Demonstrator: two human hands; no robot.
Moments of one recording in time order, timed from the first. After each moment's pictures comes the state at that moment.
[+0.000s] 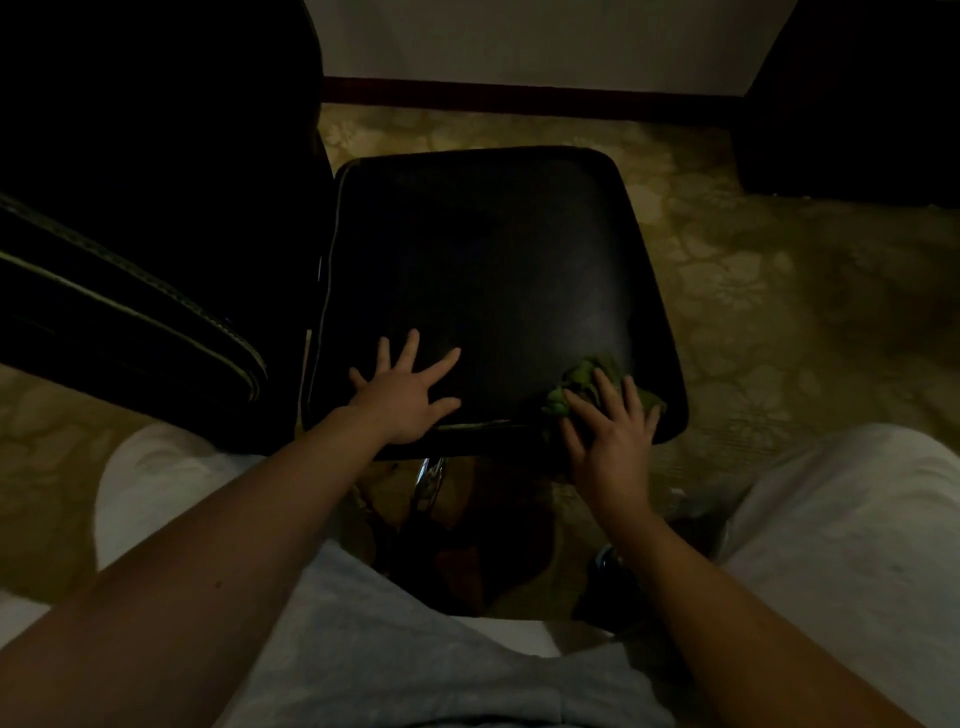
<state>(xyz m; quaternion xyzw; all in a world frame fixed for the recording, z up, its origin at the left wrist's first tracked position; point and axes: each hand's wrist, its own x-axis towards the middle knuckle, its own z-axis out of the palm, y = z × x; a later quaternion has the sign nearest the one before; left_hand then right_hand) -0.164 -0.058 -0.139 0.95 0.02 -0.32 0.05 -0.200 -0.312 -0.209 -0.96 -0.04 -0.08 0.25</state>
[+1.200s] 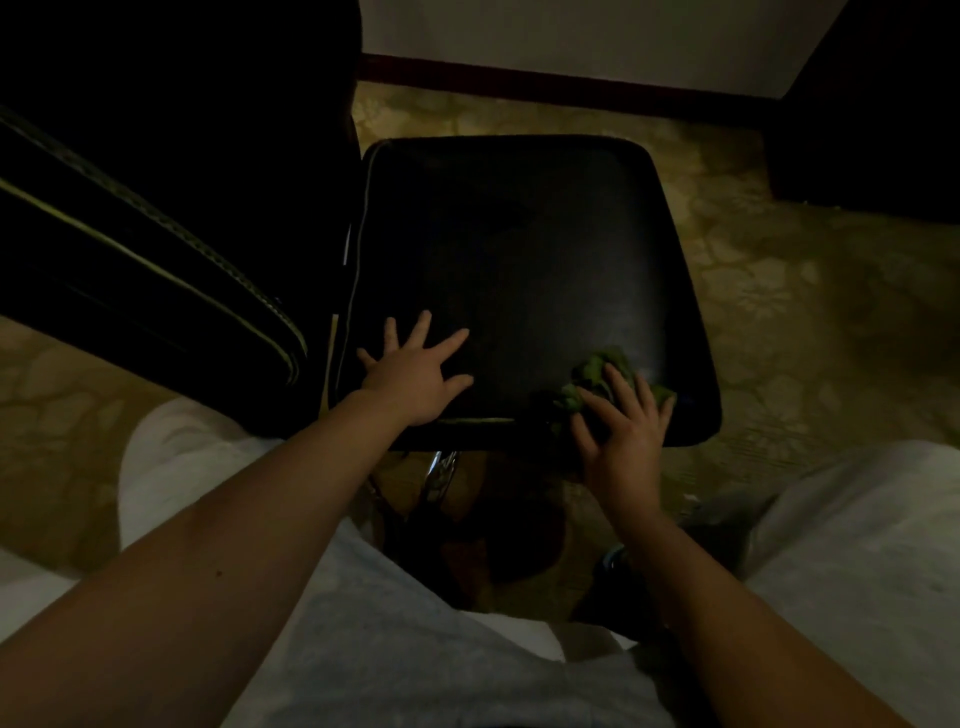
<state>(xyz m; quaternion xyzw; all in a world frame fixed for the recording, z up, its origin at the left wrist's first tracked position) -0.164 -0.042 -0.139 0.96 0.07 -0.27 0.09 -0.197 -0.291 -0.209 -0.95 -0.06 -0.10 0.28</state>
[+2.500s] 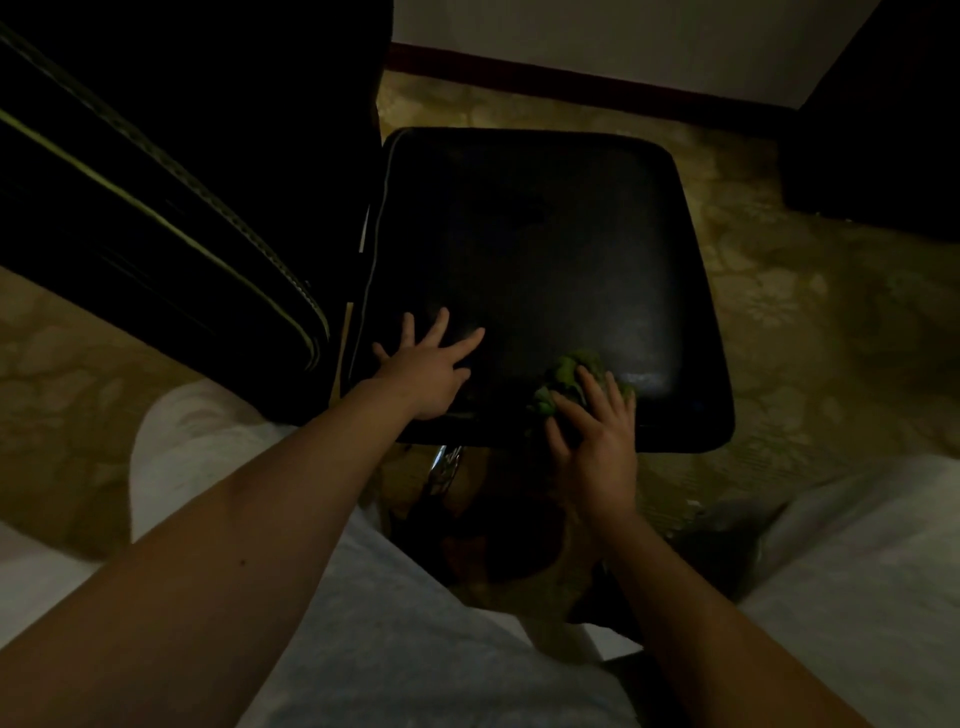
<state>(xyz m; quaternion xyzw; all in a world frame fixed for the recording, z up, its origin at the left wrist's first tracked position) -0.161 -0.032 -0.146 0.95 0.04 -0.31 0.10 -0.204 -0.252 -0.210 -0.94 -0.09 -0.09 0.30</state>
